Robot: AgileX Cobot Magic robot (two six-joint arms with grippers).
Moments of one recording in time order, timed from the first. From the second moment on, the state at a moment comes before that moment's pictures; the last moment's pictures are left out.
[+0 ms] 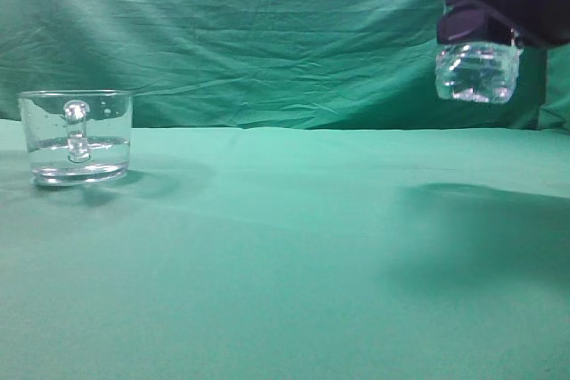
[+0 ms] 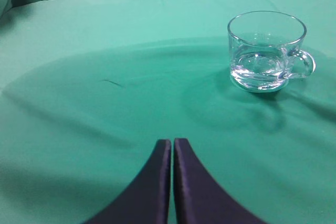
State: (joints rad) left arm 0.04 -0.01 0.02 -0.15 0.35 0.22; right arm 0.24 1.82 -0.53 -0.23 -1.04 0.19
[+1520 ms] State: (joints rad) left arm 0.04 -0.01 0.02 -0.15 0.35 0.22; right arm 0.24 1.54 -0.54 -0.31 -0.95 0.12
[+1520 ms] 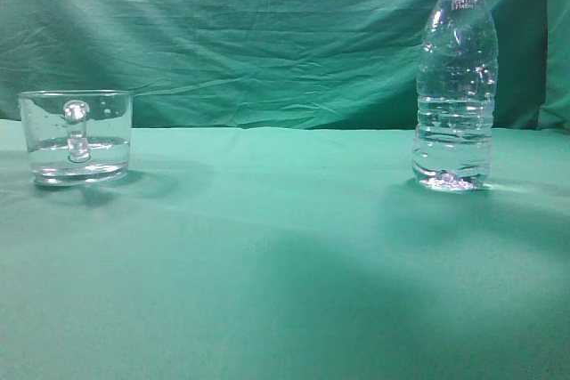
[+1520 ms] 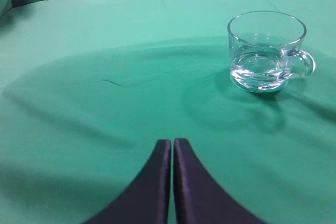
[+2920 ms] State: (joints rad) left arm 0.04 -0.01 0.02 -0.15 0.35 0.22; right arm 0.24 0.46 -0.53 -0.30 0.40 0.52
